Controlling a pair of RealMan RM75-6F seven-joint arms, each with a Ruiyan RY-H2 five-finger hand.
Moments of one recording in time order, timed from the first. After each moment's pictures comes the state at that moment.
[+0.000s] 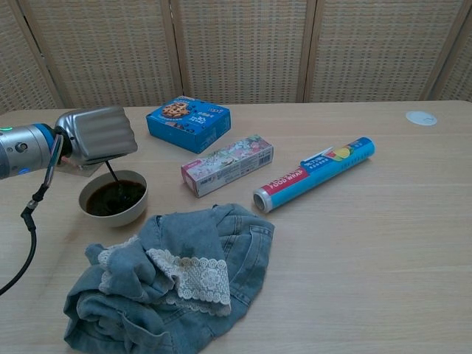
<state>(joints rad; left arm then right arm) -0.86 -1.60 -0.02 -0.99 1.45 0.82 1.00 -0.09 -1.25 0.04 -1.32 -1.49 1.56 0.13</state>
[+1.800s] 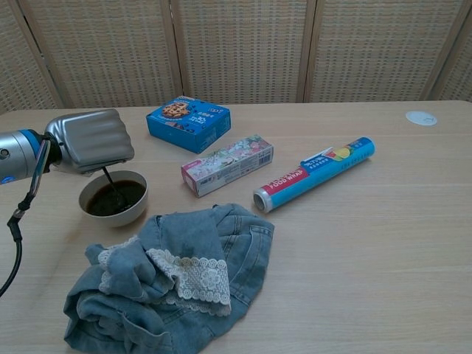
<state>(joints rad) -0.84 -1.56 0.01 -1.11 1.45 0.88 0.98 -0.09 -1.26 0.04 -1.31 -1.48 1.56 0.14</state>
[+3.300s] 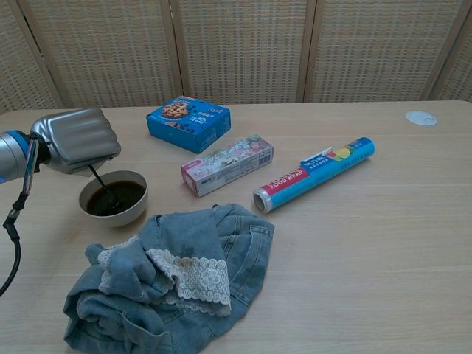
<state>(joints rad) -0.80 -1.57 0.00 -1.10 1.37 0.90 1.01 -0.10 -1.25 0.04 -1.33 -1.49 1.57 0.13</state>
